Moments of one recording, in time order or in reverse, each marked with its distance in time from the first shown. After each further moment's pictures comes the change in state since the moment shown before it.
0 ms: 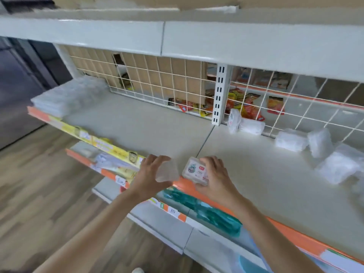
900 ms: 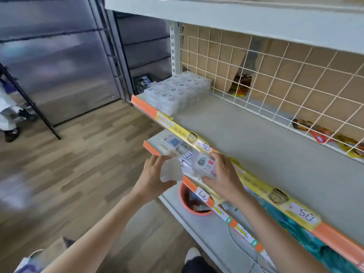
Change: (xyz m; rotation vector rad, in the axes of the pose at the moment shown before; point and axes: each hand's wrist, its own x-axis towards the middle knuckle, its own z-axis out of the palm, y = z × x) left_hand -0.039 -0.341 -0.197 -0.049 0.234 -0.239; right_hand 0.206 -0.280 0.225 0.082 -0.056 -0.144
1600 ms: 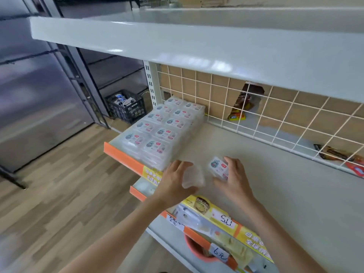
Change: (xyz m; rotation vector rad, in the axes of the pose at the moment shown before) left_hand 0.251 -0.027 0.030 0.032 -0.181 0.296; right_hand 0.205 0.069 0.036 0.030 0.211 0.290
